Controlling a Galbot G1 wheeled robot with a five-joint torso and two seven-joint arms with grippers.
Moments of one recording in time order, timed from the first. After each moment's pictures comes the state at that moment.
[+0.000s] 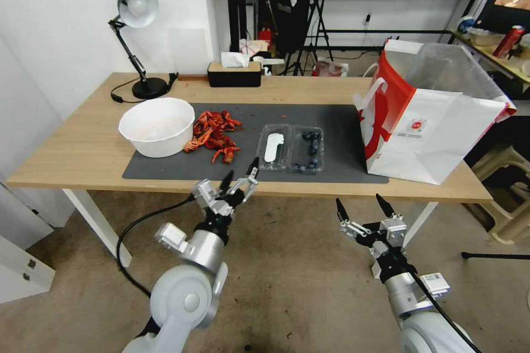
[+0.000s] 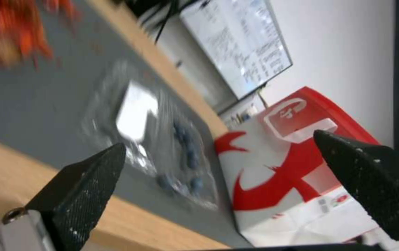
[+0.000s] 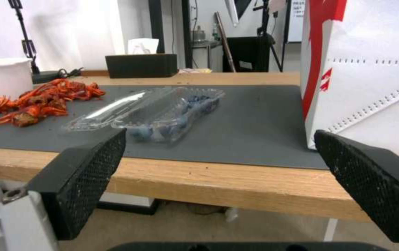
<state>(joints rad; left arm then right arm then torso) 1.32 -1.35 -0.20 -2.14 -1.18 0.16 -0.21 -1.68 1.19 0.49 2.12 0.32 0.16 0.04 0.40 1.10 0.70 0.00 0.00</state>
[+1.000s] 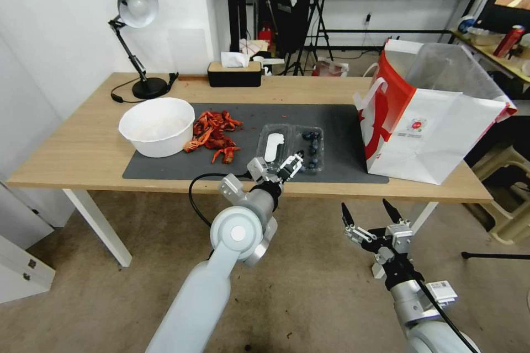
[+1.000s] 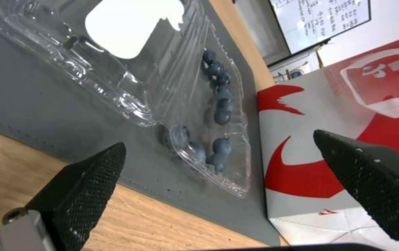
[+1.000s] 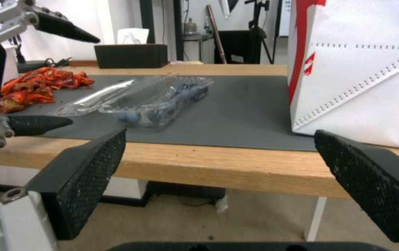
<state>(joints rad) 0.99 -1.48 -0.03 -1.92 -1.33 0.23 -0.63 -1.71 1.22 0.51 2.12 0.29 0.16 0.04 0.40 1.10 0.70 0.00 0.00</state>
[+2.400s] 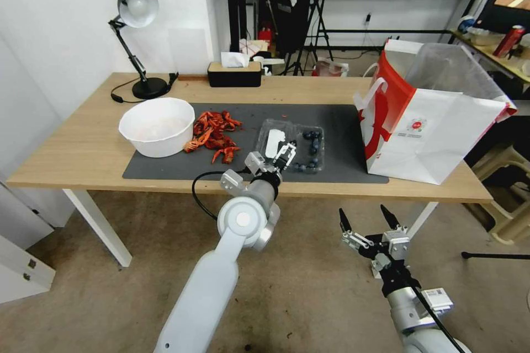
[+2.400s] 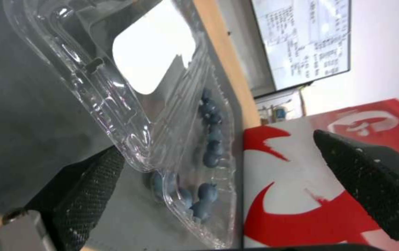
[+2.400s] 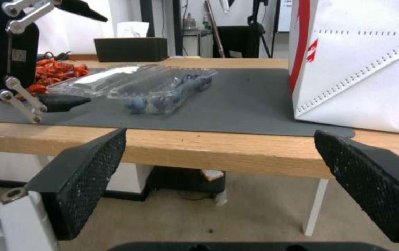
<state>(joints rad) 0.96 -1.54 -0.06 -1.83 -1.37 0.09 -0.55 -1.74 1.25 0.51 2.12 0.25 0.17 0.04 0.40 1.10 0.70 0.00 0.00</state>
